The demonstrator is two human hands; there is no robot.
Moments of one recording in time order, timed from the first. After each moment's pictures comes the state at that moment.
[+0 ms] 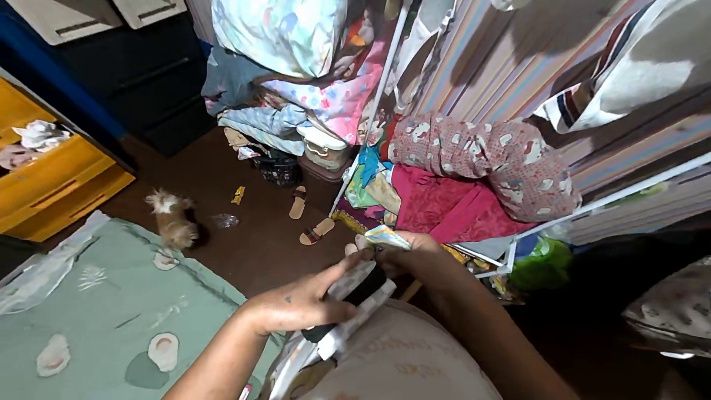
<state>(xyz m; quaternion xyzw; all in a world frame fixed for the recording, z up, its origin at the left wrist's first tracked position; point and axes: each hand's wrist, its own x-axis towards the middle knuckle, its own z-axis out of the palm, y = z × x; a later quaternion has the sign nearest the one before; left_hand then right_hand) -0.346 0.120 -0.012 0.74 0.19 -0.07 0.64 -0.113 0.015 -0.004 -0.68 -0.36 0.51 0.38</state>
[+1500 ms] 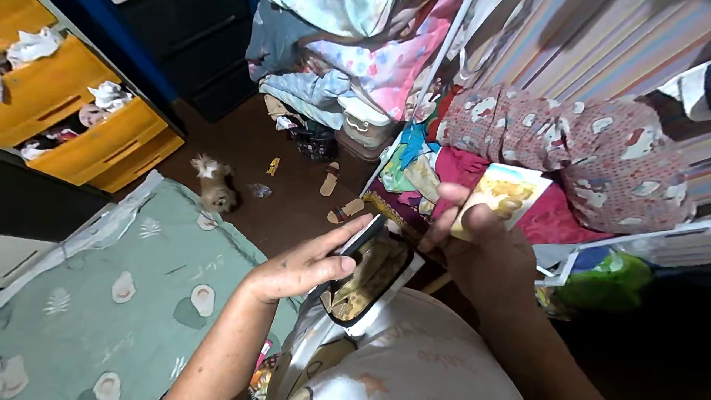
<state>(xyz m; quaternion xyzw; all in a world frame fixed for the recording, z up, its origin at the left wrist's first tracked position) -0.364 0.143 -0.014 0.69 0.16 0.09 0.69 -0.124 0.028 -0.001 -0.41 -0.43 0.43 0.68</state>
